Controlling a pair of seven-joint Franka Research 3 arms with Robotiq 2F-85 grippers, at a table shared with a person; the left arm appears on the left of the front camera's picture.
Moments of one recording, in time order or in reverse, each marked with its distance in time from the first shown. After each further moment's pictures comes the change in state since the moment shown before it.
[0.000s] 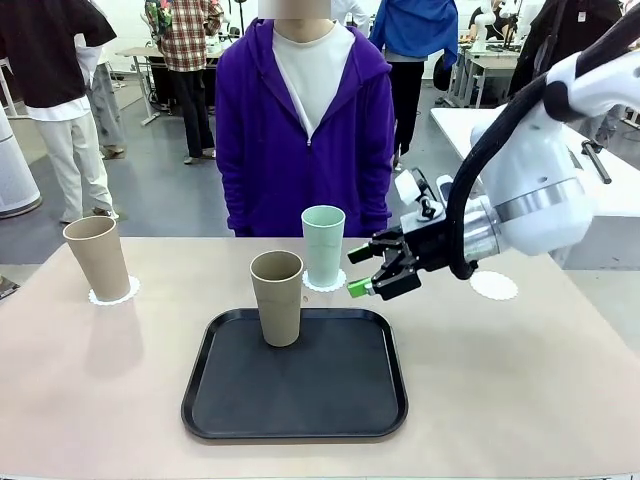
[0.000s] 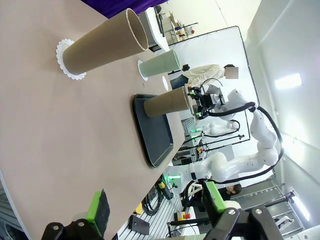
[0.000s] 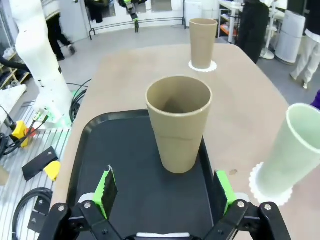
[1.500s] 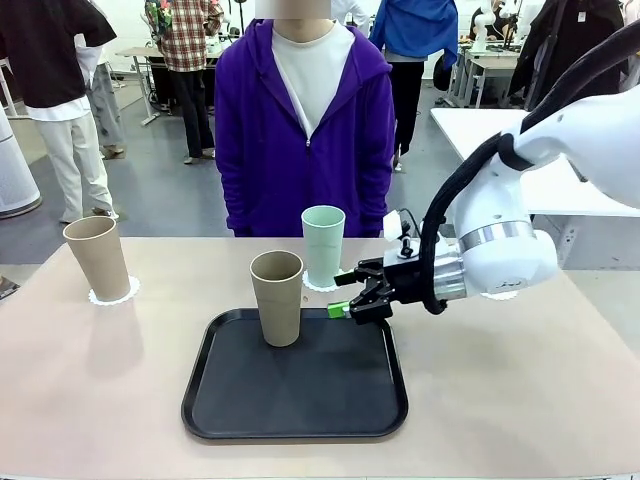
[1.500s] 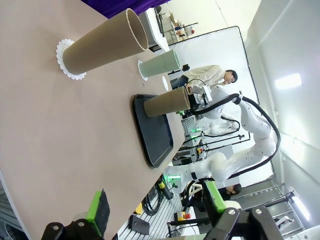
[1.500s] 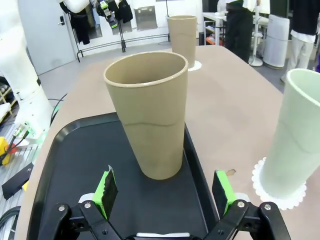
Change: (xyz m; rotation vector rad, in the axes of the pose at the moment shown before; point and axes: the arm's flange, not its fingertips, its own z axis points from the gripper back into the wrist) left arm 0.000 0.000 0.000 0.000 0.000 0.000; right arm -0.059 -0.020 -0.056 -0.048 -0.119 -0.055
